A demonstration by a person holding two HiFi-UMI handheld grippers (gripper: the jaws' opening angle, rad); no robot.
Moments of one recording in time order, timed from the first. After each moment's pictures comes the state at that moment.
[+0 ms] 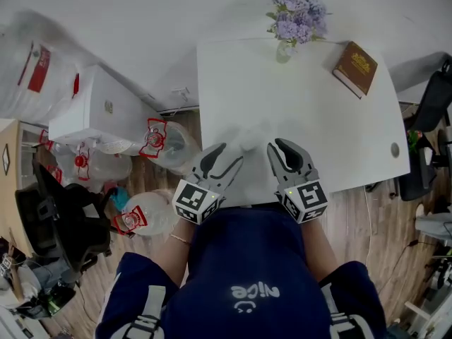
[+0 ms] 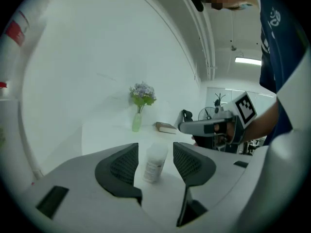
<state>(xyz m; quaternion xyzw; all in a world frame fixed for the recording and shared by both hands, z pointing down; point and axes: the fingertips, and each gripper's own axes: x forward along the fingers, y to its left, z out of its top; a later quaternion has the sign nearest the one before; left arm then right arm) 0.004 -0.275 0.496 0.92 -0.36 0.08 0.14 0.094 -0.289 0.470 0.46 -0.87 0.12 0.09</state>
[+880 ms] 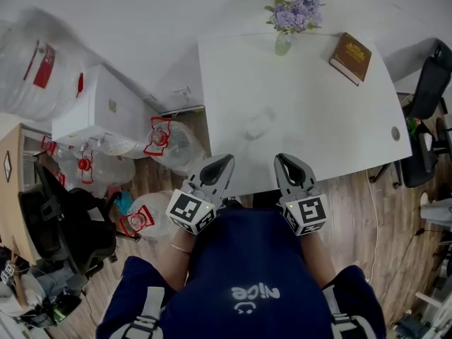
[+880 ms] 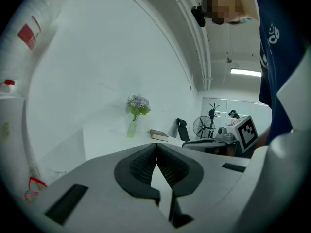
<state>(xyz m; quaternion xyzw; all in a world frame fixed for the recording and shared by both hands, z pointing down) -0.027 -0.215 0.458 0.93 -0.35 0.02 0.15 0.083 -0.209 0.479 0.52 -0.84 0.11 0.09</state>
